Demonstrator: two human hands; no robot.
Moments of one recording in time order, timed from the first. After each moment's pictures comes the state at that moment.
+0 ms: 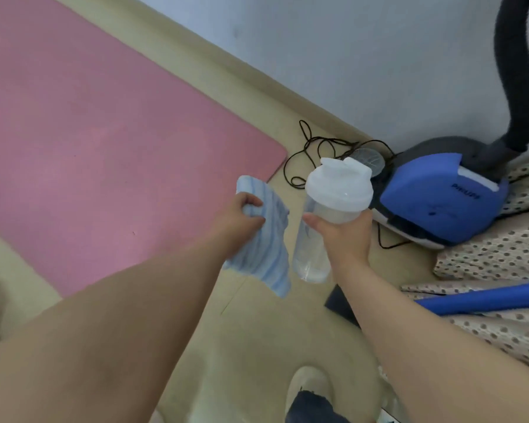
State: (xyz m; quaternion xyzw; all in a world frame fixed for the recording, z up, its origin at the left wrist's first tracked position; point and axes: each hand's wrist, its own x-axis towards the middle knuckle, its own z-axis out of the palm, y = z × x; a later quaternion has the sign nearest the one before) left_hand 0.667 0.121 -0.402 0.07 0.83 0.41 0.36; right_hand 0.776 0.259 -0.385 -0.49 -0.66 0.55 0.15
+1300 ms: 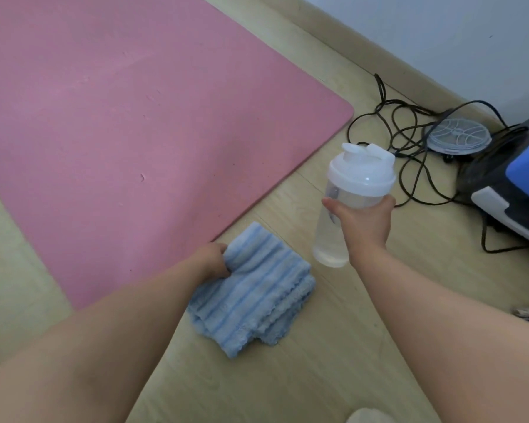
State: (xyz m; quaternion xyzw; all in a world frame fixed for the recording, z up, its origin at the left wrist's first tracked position) left_hand 0.680 -0.020 -0.695 0.09 0.88 0.15 0.44; right_hand 0.741 0.208 -0.632 -0.45 -0.70 0.53 0.16
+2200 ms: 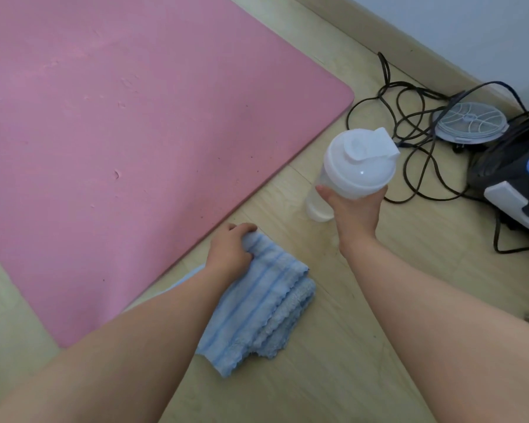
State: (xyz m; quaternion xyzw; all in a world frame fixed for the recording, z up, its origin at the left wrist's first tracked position) left_hand 0.682 0.041 -0.731 0.09 0.91 0.29 0.28; right_hand 0.710 0.234 -0.676 -0.42 -0.66 0.59 0.18
